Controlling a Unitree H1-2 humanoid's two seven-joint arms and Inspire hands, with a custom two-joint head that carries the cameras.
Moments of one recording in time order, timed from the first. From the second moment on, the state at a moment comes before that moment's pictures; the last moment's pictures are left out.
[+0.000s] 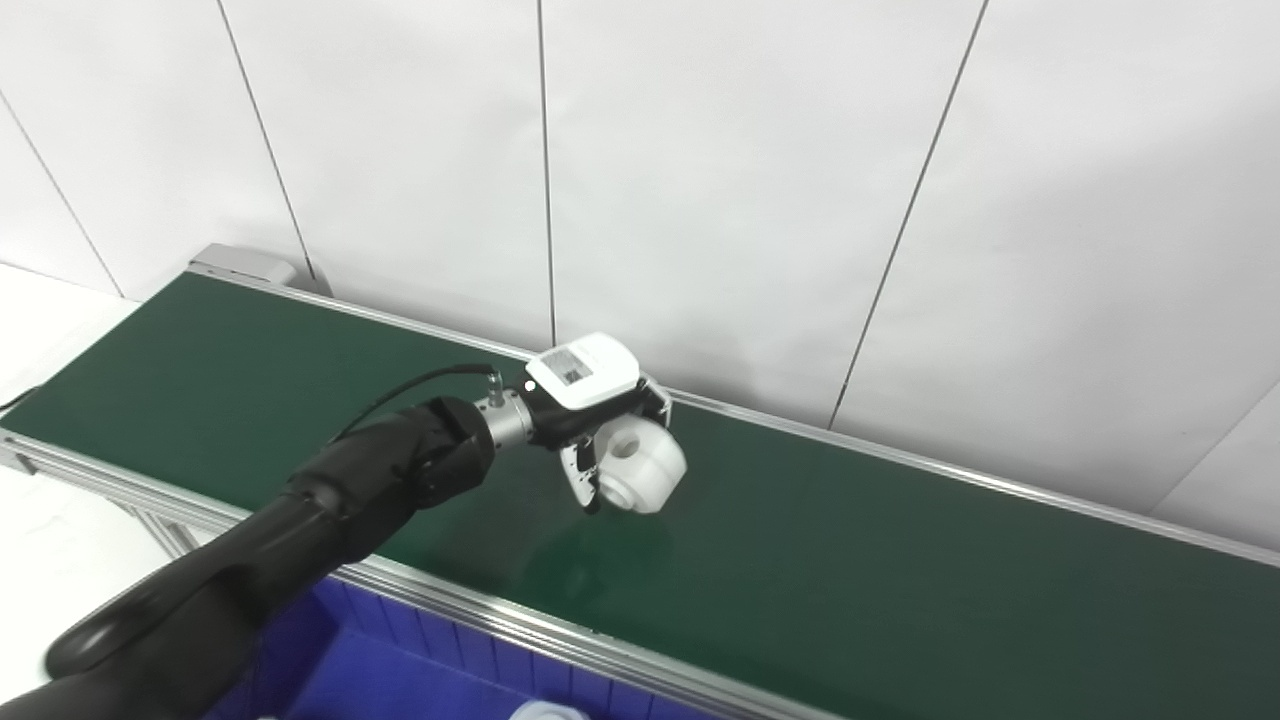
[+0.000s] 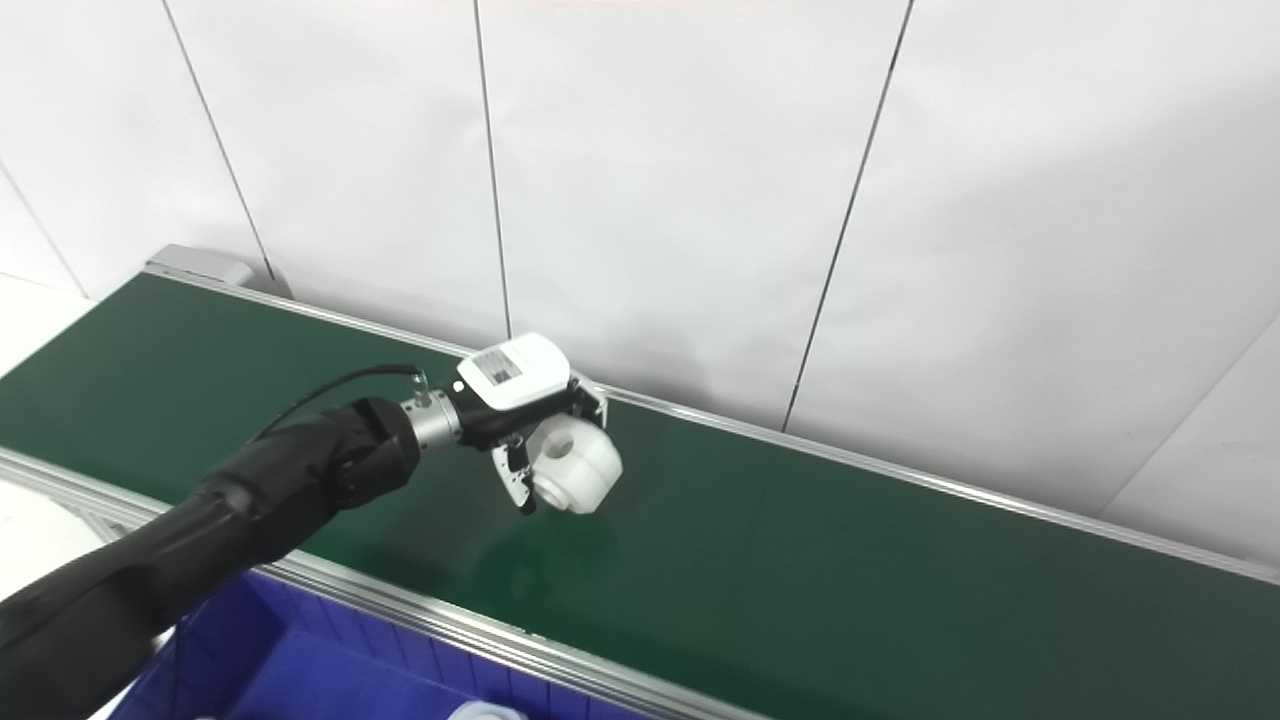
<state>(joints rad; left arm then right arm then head) -0.56 0.55 -0.53 0.35 0.73 -0.46 0.03 0.59 0.00 0.21 -0.02 0.00 -0.42 0.05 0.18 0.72</state>
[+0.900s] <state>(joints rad) 0.27 0.54 -0.23 -0.47 0.75 -0.17 -0.37 0.58 -0.09 0.14 -0.21 0.14 -0.27 0.09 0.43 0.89</state>
